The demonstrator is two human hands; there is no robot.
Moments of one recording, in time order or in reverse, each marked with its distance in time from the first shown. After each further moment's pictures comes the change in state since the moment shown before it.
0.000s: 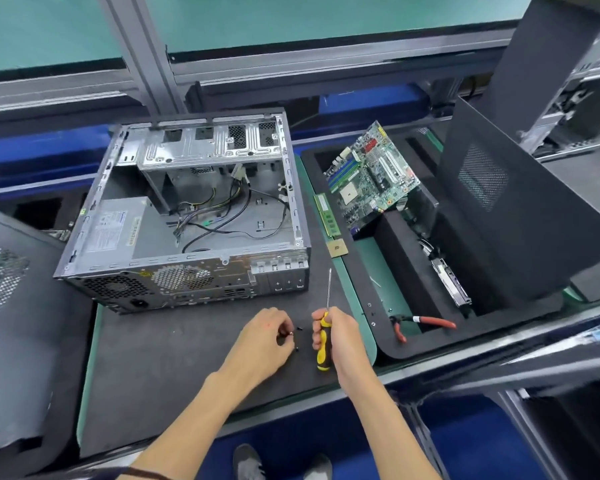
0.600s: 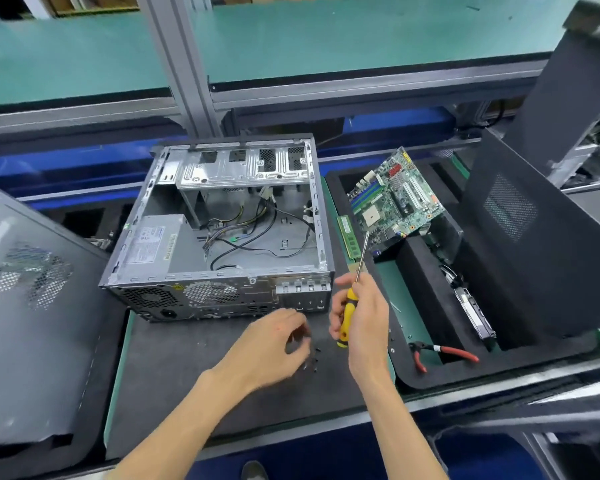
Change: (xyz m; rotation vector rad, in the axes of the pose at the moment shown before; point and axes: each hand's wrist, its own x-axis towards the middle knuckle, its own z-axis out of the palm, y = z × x) left_hand -0.008 0.027 -0.073 0.009 0.046 0.218; right_hand -0.042 -0.072 0.033 0.095 -0.110 -0.525
